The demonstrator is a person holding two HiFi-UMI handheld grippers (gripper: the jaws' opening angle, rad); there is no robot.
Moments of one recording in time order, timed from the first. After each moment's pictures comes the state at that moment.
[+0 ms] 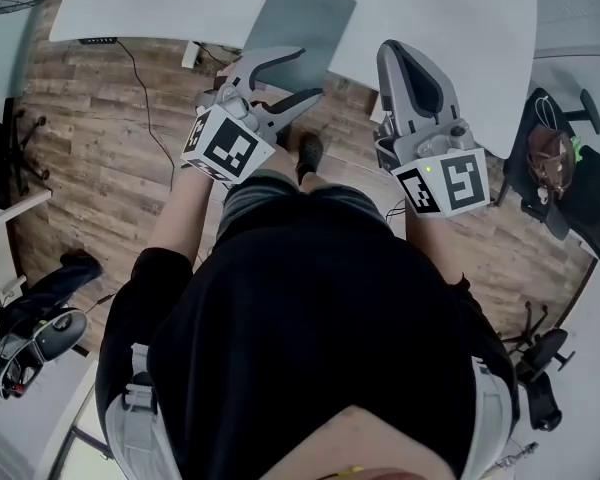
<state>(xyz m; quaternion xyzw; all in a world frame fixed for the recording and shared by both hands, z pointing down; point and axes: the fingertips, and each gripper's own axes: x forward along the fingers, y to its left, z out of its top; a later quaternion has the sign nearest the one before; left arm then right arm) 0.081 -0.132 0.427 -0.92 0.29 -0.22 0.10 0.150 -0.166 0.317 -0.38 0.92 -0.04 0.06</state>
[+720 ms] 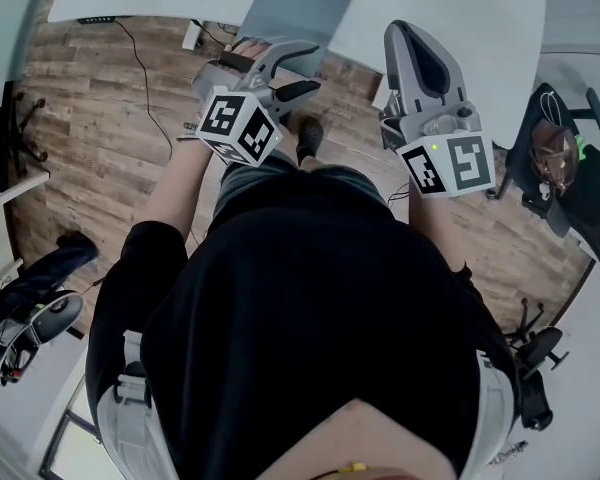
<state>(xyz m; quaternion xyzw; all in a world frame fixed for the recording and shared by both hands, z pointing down) 0.096 -0.114 0.479 -0.88 0.20 -0.37 0.22 0.154 -0.166 0.325 -0.38 0.92 -0.05 0.05</state>
